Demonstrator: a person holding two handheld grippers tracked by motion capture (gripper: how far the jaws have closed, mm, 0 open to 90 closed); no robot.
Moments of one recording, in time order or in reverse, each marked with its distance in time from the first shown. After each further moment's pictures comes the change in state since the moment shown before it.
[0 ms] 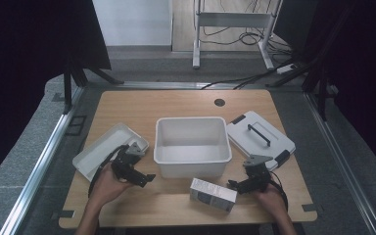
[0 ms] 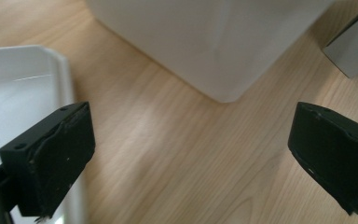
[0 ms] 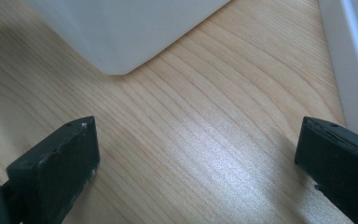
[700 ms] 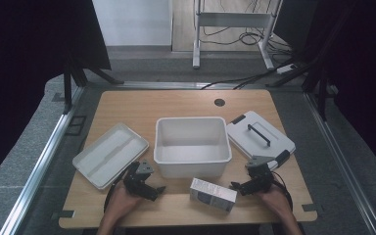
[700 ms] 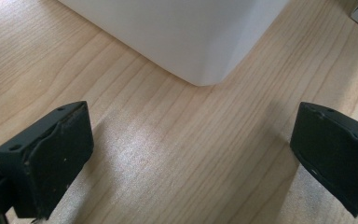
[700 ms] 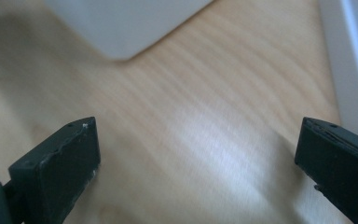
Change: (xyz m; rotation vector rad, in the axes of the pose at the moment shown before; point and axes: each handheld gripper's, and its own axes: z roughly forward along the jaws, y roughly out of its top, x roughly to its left) left arm -0.022 -0.036 0.055 -0.089 0.021 0.010; right arm -0.001 -0.003 -0.009 0.033 0.006 -0.002
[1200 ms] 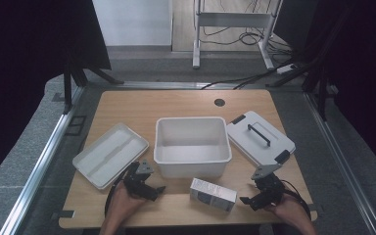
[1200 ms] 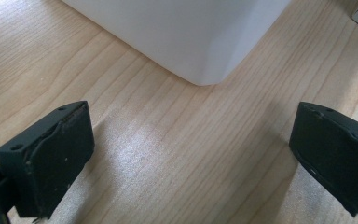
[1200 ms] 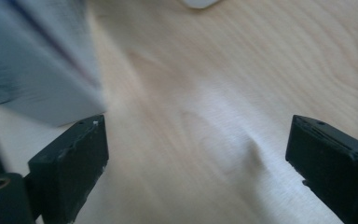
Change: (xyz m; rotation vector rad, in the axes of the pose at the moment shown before) left arm -0.001 -0.001 0.000 -0.007 0.008 -0.014; right arm 0.024 -0.004 -0.048 0.137 0.086 -0.091
